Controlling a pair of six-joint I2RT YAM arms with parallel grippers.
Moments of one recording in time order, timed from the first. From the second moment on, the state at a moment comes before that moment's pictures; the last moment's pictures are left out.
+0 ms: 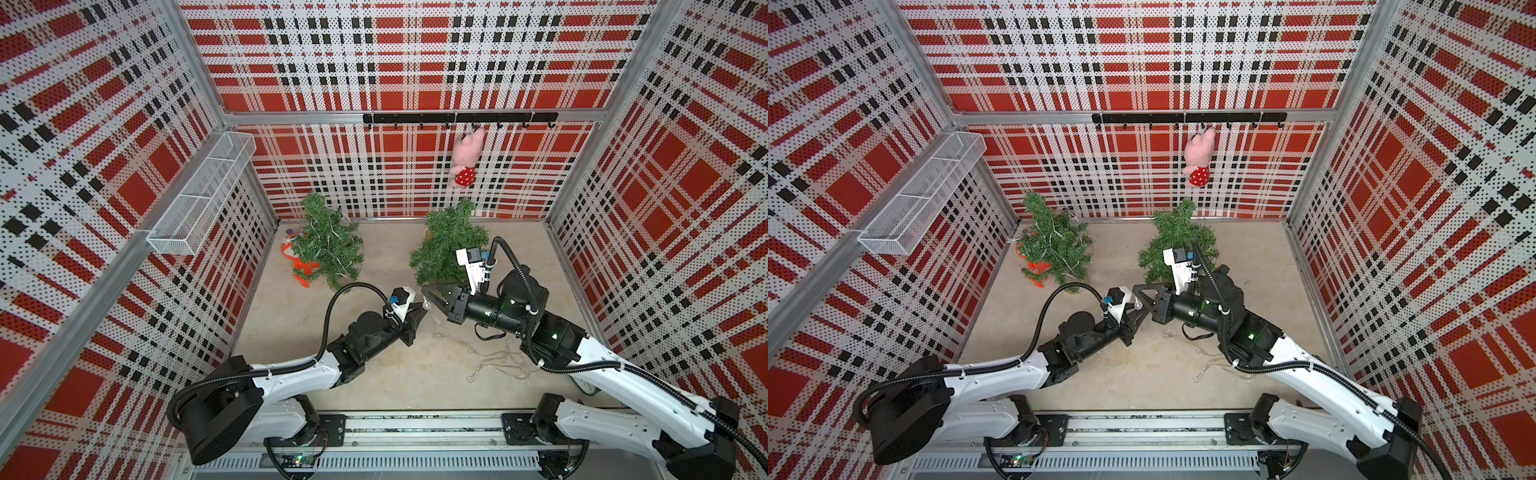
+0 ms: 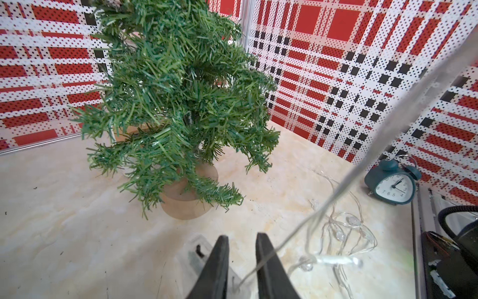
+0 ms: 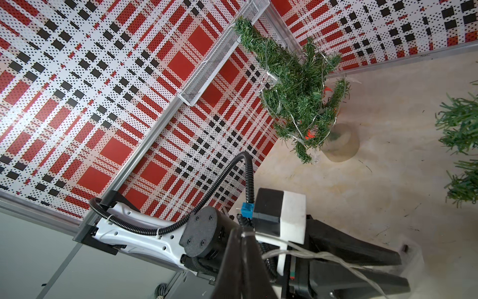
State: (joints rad) left arm -0.89 1.24 0.45 0.69 -0.02 -0.16; right arm 0.89 0.99 0.95 -0.04 -0.24 0.75
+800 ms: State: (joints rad) left arm -0.85 0.98 0.51 0.54 -0.07 -0.23; right arm 0.89 1.00 0.87 -0.01 -0.24 0.72
